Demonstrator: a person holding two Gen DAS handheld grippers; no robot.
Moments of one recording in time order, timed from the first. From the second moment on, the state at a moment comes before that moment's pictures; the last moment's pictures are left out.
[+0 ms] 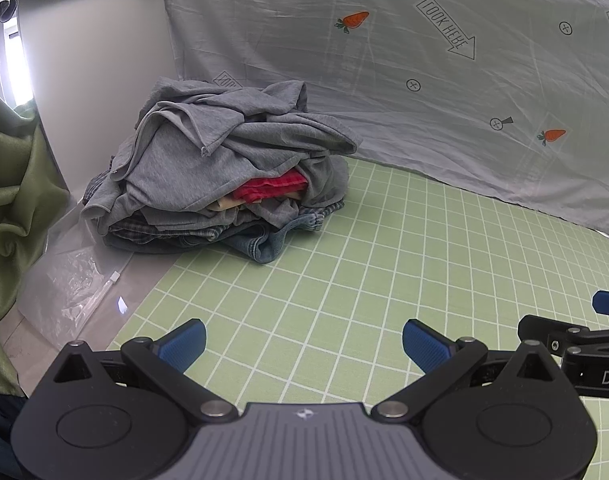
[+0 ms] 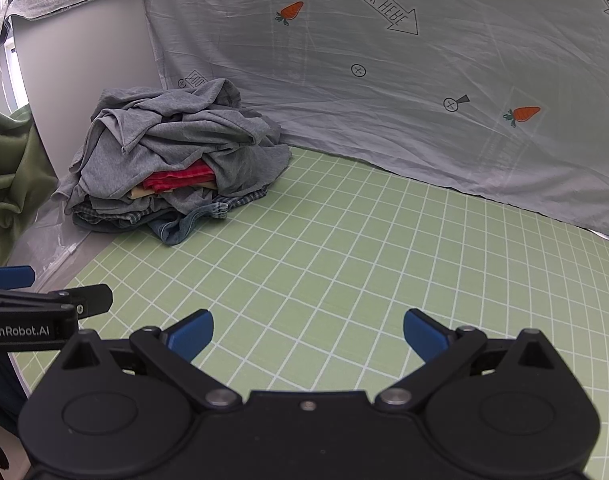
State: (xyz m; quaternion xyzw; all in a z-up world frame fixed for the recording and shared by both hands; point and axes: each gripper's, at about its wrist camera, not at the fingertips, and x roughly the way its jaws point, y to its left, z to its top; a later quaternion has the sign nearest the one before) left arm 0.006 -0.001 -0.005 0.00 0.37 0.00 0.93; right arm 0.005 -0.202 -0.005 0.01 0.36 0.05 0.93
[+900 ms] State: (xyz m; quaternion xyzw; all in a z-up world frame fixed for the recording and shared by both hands) left arm 0.044 0.013 0.005 0.00 0.37 0.03 0.93; right arm 0.042 -0.200 0.002 0.00 0.34 0.04 0.94
